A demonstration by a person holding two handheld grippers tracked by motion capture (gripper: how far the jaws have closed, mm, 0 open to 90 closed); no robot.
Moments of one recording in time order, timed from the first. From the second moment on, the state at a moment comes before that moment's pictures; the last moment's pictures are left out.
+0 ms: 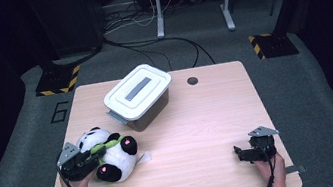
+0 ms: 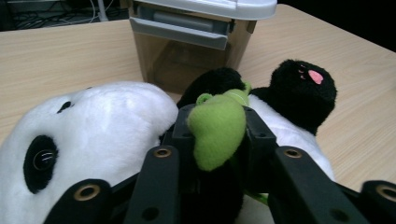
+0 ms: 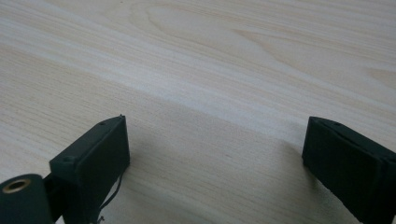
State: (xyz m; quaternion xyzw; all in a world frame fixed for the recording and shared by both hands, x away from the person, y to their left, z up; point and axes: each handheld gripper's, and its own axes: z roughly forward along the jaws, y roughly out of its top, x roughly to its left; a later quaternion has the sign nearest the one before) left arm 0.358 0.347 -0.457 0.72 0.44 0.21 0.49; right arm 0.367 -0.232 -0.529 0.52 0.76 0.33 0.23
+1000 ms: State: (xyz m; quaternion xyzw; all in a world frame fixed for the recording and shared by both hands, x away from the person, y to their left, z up) left arm 0.371 0.311 -0.399 0.75 0.42 0.25 0.46; right arm 0.367 -0.232 -0.529 0.52 0.76 0.33 0.22
